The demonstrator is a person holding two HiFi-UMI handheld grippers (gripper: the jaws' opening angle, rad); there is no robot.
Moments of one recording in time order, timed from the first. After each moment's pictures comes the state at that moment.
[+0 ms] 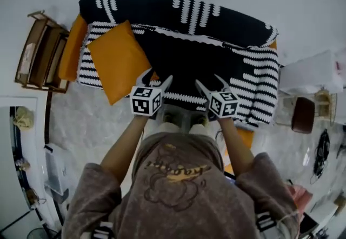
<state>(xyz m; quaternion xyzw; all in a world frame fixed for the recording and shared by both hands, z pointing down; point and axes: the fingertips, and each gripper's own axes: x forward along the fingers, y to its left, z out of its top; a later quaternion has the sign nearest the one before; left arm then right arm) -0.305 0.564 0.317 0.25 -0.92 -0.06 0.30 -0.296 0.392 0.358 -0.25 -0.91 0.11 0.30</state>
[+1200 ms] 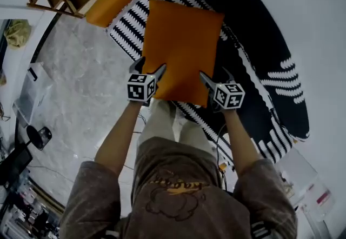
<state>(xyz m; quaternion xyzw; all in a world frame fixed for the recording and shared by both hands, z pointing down) -0.424 1.082 0.576 -0.06 -0.88 -0.23 0.41 -0.538 0.886 0.585 -0.47 -0.75 -0.01 0.46</state>
